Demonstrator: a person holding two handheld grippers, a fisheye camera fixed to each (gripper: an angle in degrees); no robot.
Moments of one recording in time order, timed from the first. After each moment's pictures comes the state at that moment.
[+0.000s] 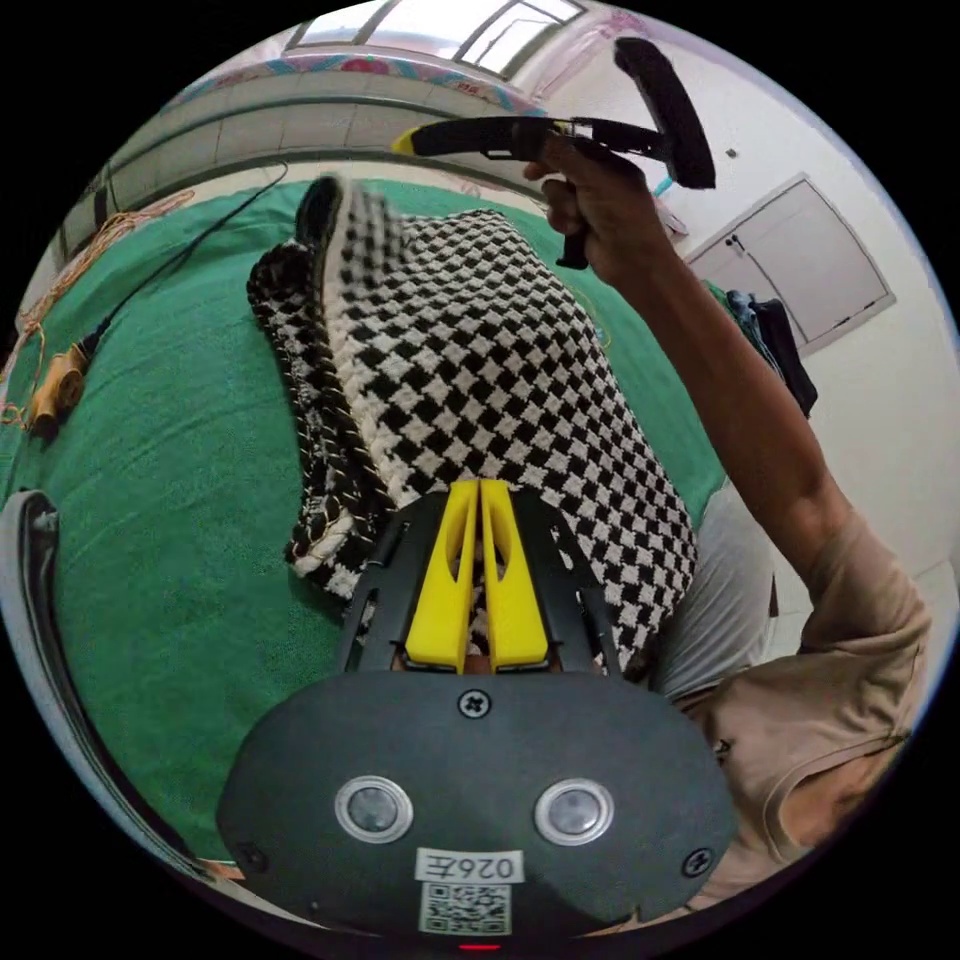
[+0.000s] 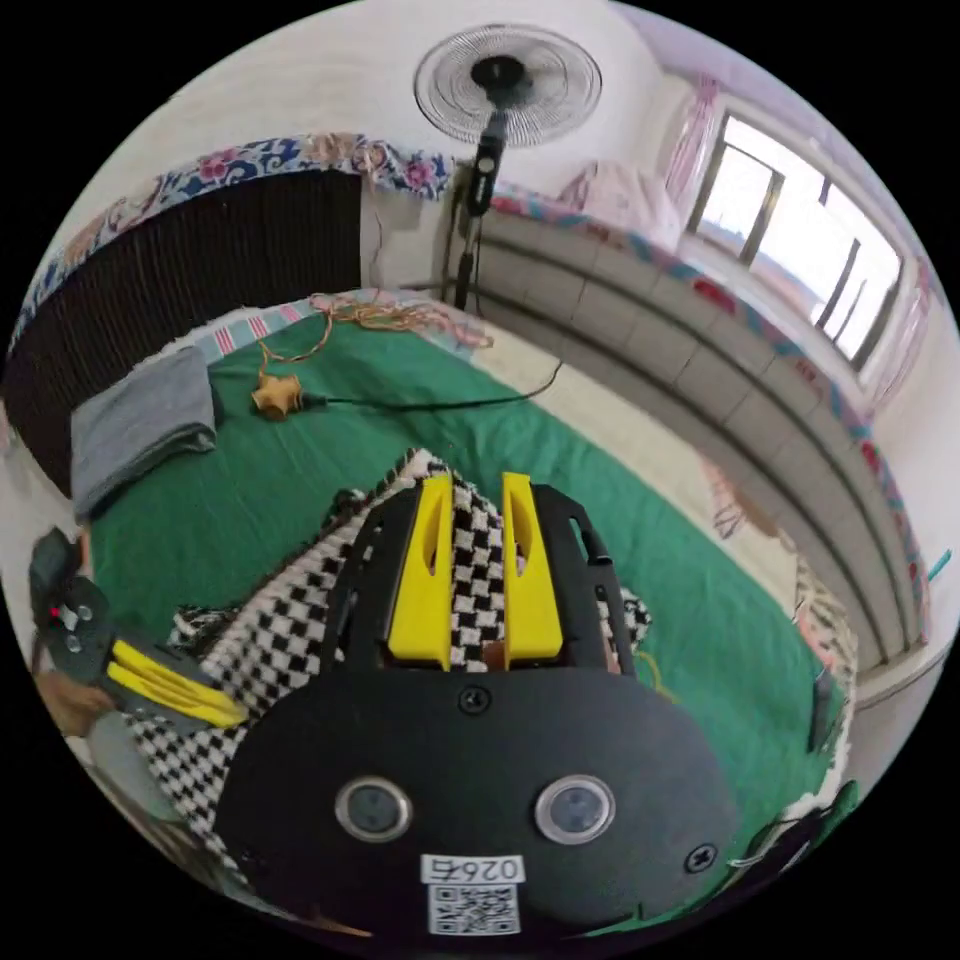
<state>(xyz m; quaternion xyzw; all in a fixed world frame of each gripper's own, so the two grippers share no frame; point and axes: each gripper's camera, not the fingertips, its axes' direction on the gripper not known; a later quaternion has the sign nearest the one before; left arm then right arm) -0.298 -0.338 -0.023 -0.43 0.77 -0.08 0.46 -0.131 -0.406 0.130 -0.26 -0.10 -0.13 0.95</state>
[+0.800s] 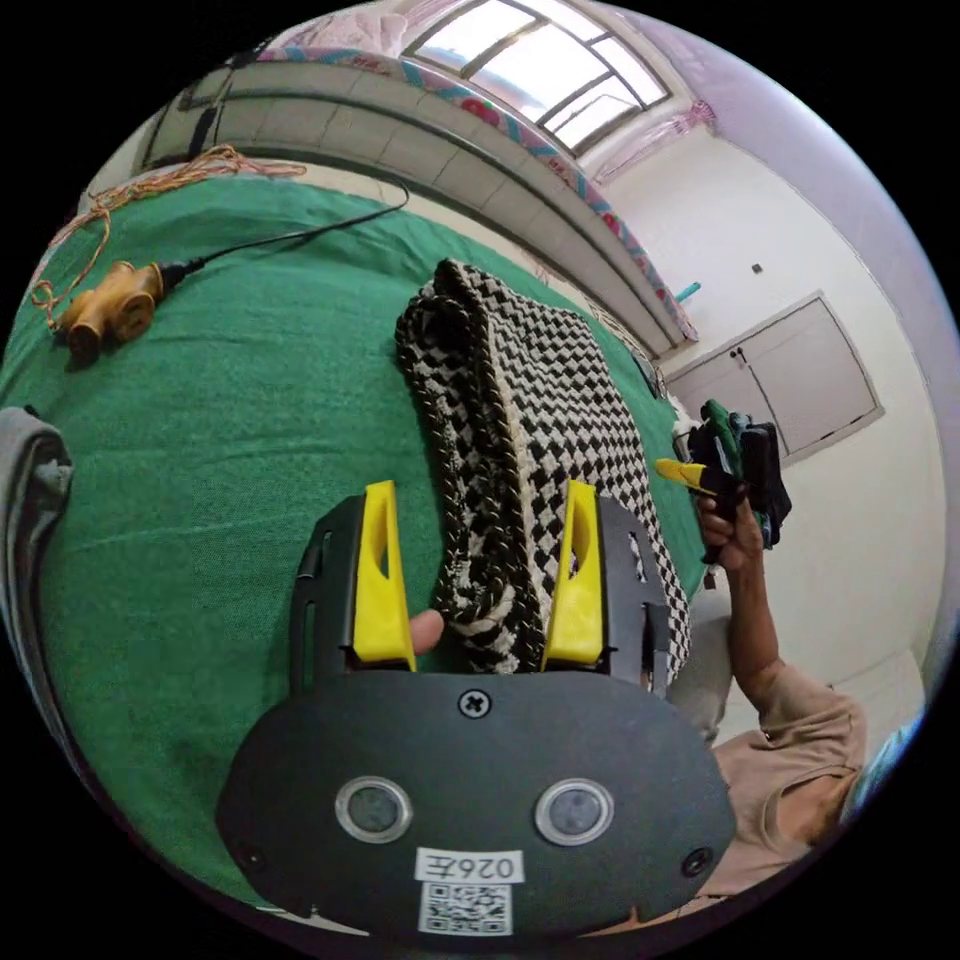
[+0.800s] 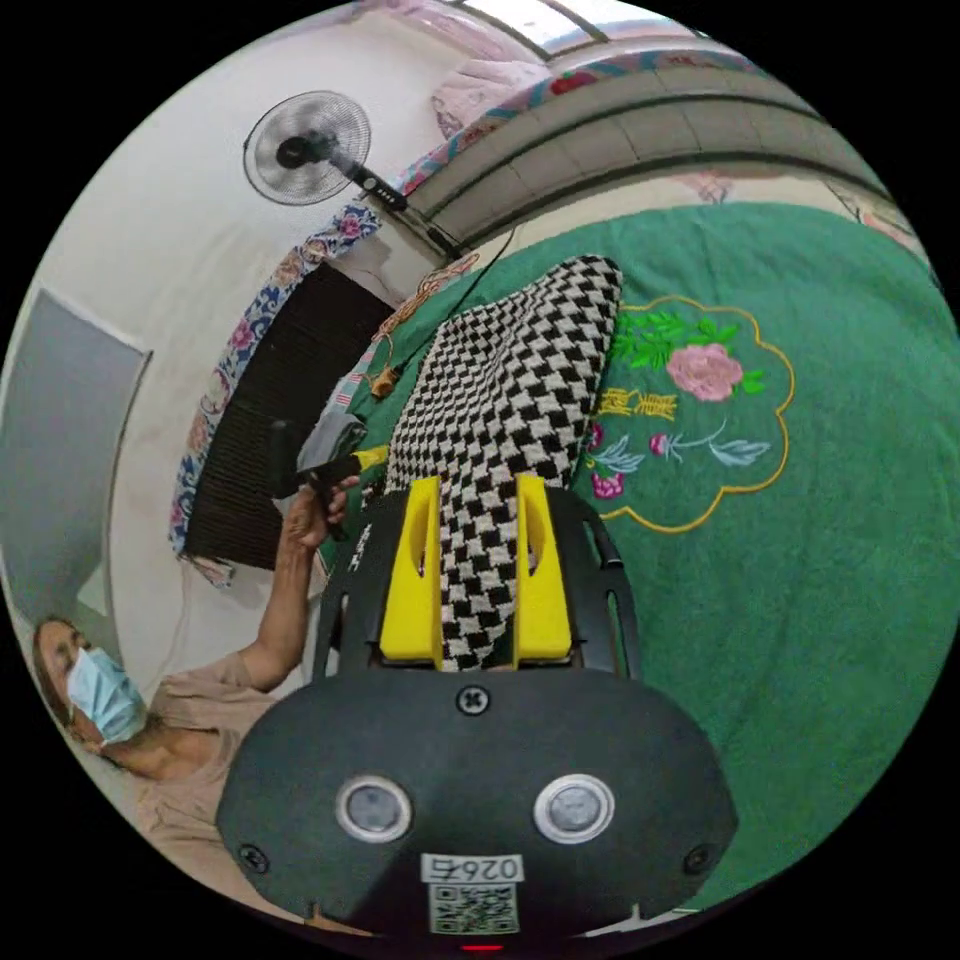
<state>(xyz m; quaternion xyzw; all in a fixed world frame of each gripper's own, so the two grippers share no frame) -0.235 -0.285 0.081 -0.46 0.74 -0.23 0.44 0.170 -0.178 0.035 -0.35 -0.28 0.21 0.87</state>
